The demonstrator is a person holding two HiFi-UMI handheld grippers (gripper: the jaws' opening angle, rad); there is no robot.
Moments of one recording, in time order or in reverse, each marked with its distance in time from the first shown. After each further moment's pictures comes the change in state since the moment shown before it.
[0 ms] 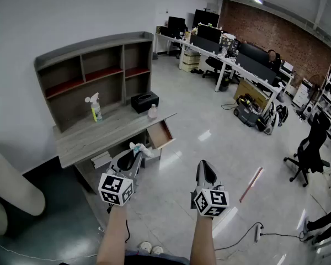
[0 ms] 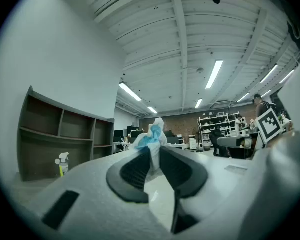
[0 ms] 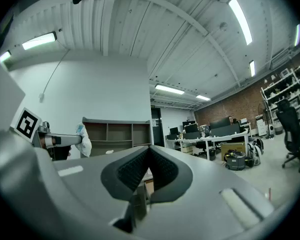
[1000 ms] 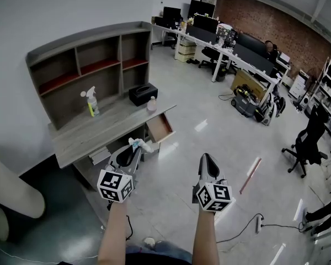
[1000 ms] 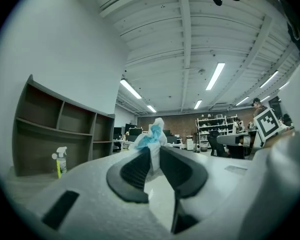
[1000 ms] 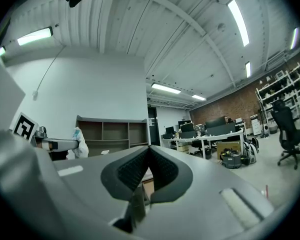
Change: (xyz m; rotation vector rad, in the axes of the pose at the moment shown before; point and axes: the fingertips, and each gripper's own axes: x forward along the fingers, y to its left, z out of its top) left arm 0.007 0.033 -0.015 -0.044 0.013 -0.029; right arm 0.022 0.011 -0.003 0.009 0.005 -0.053
